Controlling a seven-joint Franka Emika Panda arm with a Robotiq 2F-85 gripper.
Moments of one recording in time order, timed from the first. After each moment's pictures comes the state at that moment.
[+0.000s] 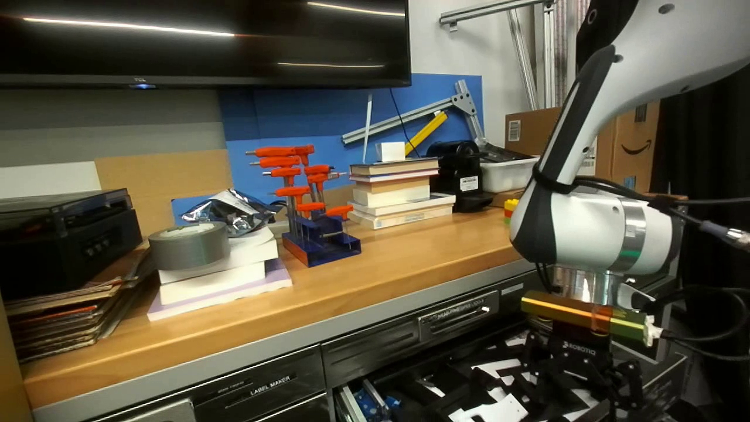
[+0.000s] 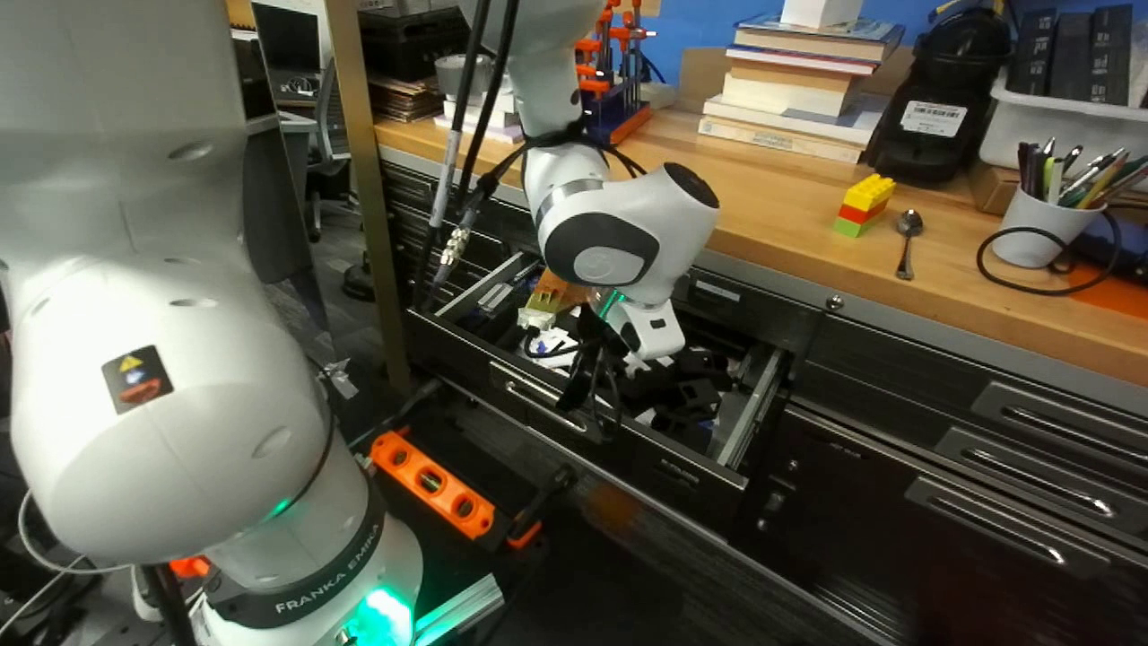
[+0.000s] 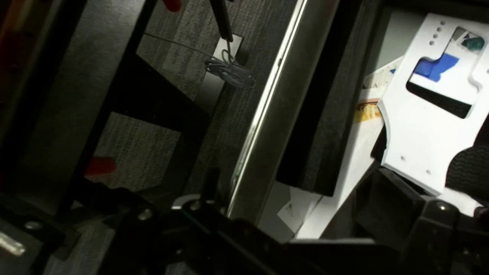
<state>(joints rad) -0.18 0.24 0.04 -2.65 0.55 2.59 0.49</state>
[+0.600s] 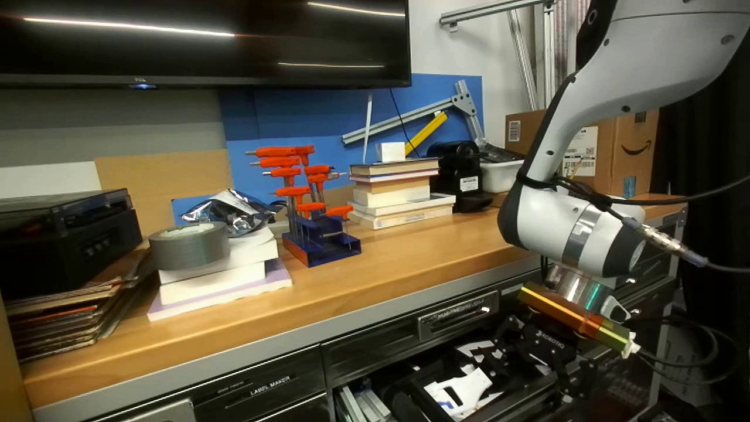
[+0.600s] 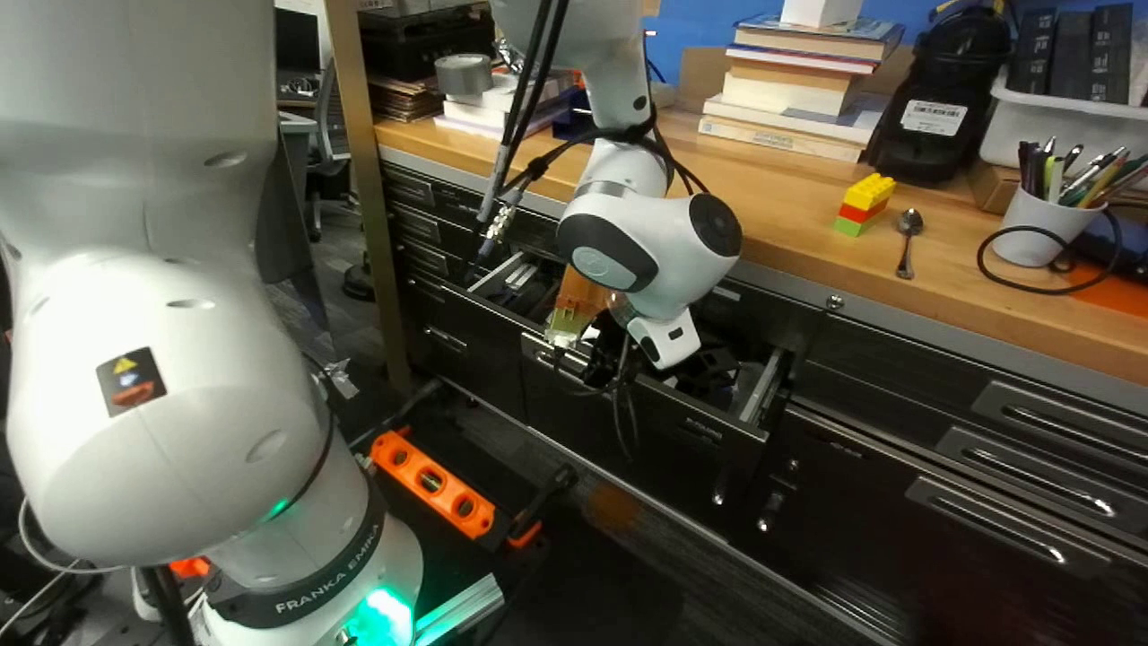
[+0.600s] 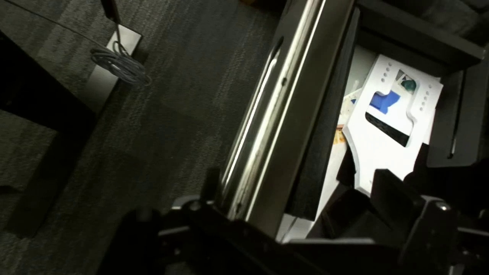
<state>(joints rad) -0.20 0.35 0.07 -2.52 1.10 2.59 -0.12</state>
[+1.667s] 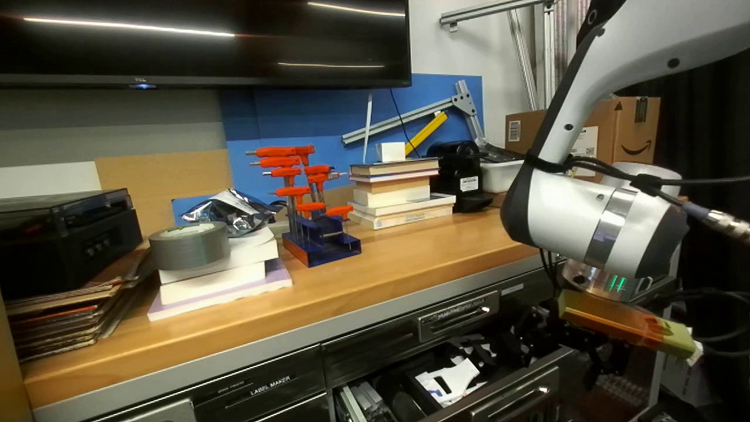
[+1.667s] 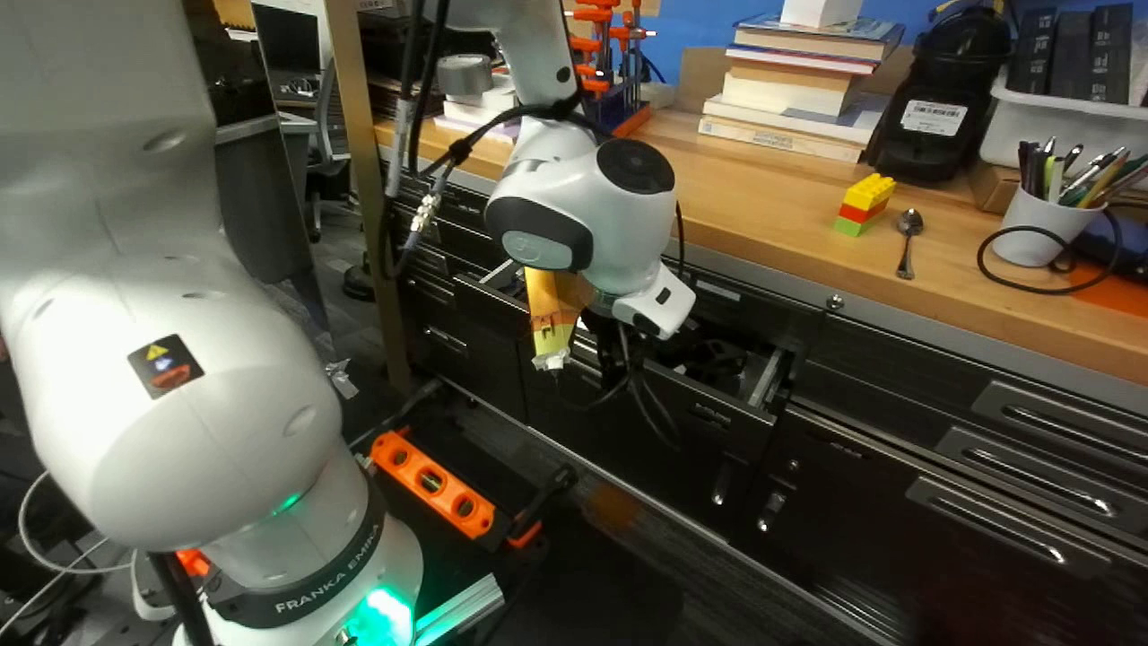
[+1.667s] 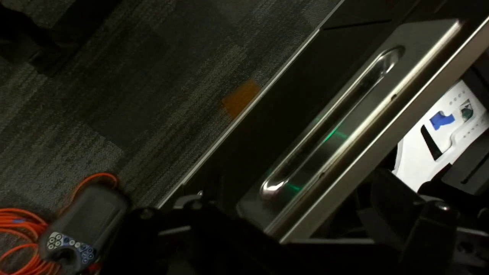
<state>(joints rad) -0.08 0.14 0.07 -2.73 1.13 2.94 -0.40</state>
